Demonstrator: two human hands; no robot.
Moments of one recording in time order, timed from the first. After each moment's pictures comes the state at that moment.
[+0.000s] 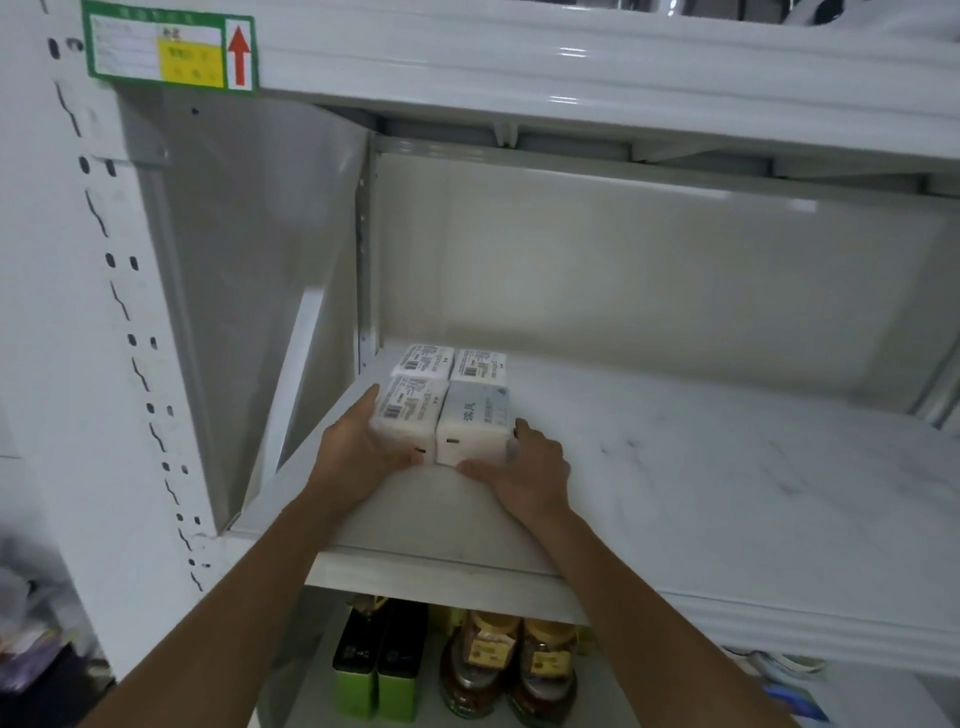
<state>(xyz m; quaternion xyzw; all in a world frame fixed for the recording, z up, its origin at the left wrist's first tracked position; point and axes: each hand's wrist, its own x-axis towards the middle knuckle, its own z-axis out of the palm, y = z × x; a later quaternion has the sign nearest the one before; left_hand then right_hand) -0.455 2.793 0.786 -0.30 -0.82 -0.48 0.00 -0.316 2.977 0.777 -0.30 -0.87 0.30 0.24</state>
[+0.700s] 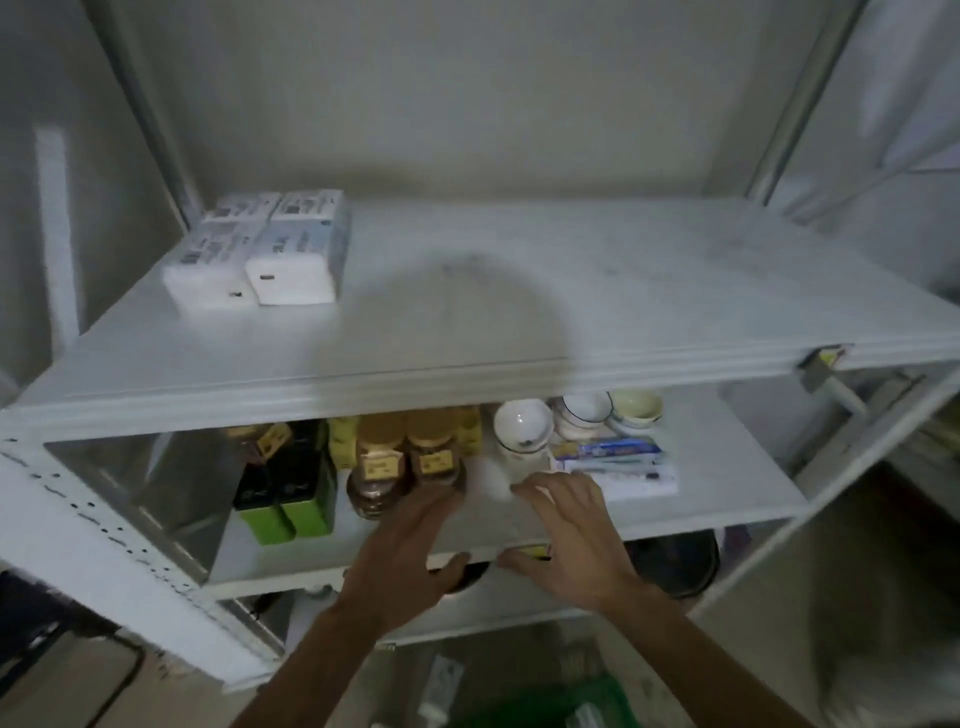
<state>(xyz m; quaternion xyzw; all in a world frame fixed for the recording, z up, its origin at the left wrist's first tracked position) -0.175 2.811 0.585 -0.60 -0.76 -0.28 0.01 0.014 2.985 0.594 -0.19 -0.95 0.13 0.19</state>
